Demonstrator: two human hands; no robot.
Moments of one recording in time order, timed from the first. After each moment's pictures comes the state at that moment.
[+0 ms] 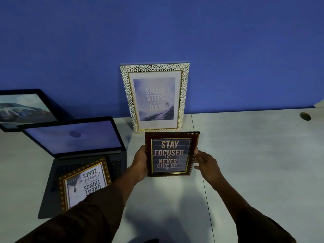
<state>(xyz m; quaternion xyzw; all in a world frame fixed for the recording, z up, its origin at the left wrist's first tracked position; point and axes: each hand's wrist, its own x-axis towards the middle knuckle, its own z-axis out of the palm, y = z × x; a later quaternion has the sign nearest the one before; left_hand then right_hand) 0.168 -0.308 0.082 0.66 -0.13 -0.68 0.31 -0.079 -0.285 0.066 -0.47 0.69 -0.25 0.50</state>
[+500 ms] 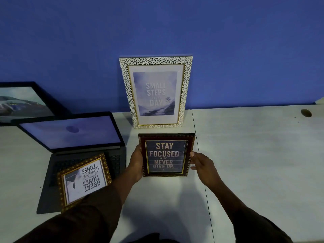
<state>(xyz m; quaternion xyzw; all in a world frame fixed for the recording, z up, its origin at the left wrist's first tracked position) 0.179 -0.298 0.058 0.64 -0.13 -0.68 0.33 -0.067 -0.269 0.053 -0.48 0.67 -0.25 0.50</state>
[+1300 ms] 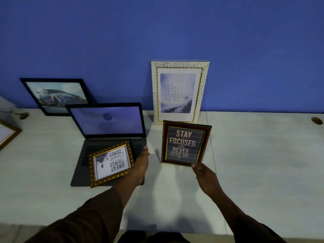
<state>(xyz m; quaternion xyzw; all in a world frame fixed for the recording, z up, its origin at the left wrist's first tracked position) 0.237 -0.210 0.065 0.72 -0.15 -0.62 0.29 -0.022 -0.180 0.061 -0.53 0.70 -0.15 0.44</state>
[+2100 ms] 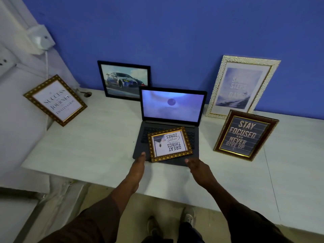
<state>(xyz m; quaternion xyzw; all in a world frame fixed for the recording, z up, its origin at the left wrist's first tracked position) 0.484 -0.044 0.061 0.73 -0.14 -0.57 0.35 0.233 -0.090 0.083 -0.60 0.64 -0.10 0.47</state>
